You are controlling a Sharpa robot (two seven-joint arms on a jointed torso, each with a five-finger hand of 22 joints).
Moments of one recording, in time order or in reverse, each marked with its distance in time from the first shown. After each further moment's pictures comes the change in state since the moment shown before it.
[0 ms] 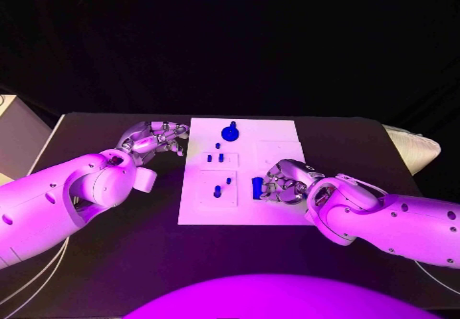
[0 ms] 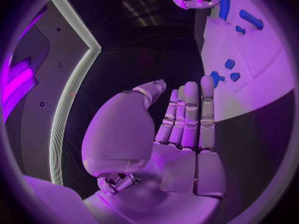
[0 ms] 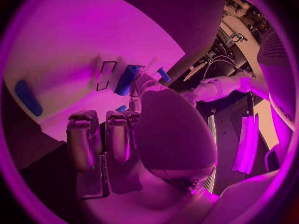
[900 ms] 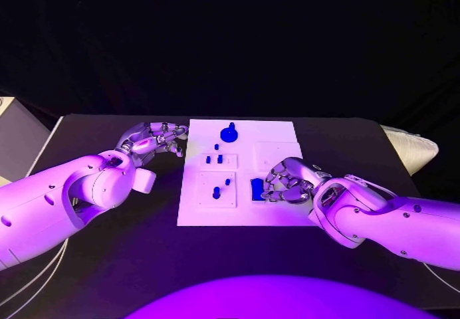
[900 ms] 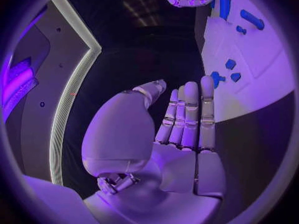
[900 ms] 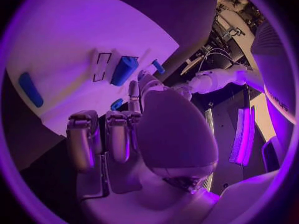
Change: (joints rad) left arm 0.001 0.000 0.000 0.000 0.000 0.000 0.001; left_hand 0.000 0.000 0.003 -0.003 0.000 0.004 -0.004 0.000 0.001 0.000 0.000 -0.004 0.000 0.000 0.000 0.000 0.000 0.000 -0.002 -0.002 0.006 0.003; right arm 0.007 -0.054 -0.001 0.049 0.050 -0.036 0.058; right_hand -0.048 -0.030 -0.029 0.004 0.000 -0.014 0.007 -0.015 0.005 0.003 0.004 0.000 -0.001 0.003 0.004 0.000 0.000 0.000 0.004 0.004 0.000 0.000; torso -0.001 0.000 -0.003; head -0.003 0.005
